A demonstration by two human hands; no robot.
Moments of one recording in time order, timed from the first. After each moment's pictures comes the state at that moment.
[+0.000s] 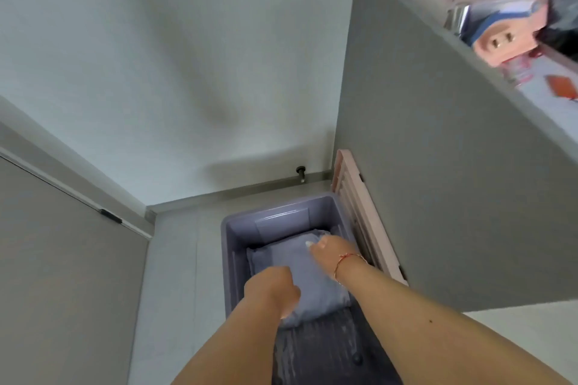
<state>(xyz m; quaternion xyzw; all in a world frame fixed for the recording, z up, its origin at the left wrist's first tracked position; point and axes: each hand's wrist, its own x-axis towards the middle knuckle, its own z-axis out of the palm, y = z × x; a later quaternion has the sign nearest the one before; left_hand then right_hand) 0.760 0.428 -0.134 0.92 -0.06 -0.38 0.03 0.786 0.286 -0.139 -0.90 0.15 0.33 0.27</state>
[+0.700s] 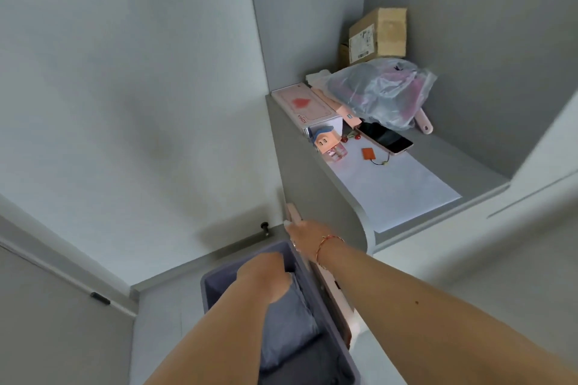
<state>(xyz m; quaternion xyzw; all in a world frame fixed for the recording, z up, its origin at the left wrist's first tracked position) 0.689 0.336 0.110 0.95 -0.17 -0.27 0.00 0.692 0.209 0.115 -0.90 0.16 0.17 0.38</state>
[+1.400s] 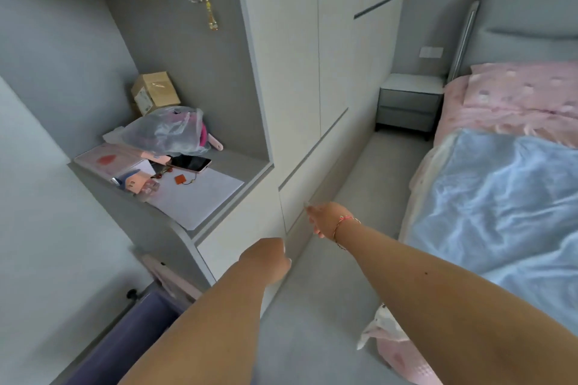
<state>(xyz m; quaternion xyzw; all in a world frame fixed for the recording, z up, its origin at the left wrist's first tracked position) 0.427 0.153 0.191 0.85 -0.48 -0.22 0.00 0.319 0.028 0.212 -0.78 0.46 -0.02 0.43</state>
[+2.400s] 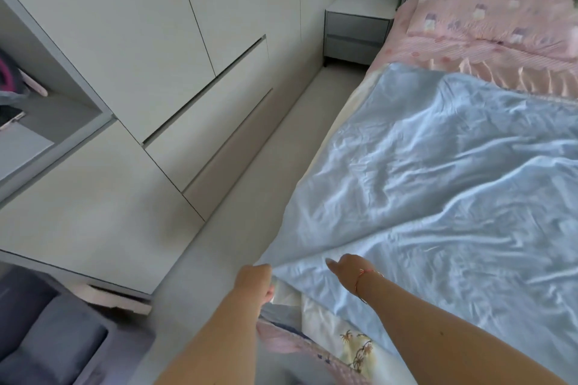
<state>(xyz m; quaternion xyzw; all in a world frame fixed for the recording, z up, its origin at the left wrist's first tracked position) 0.115 -0.060 0.007 0.80 0.05 -0.49 0.35 -0.053 -0.168 -0.004 -0.73 0.53 0.22 0.37</state>
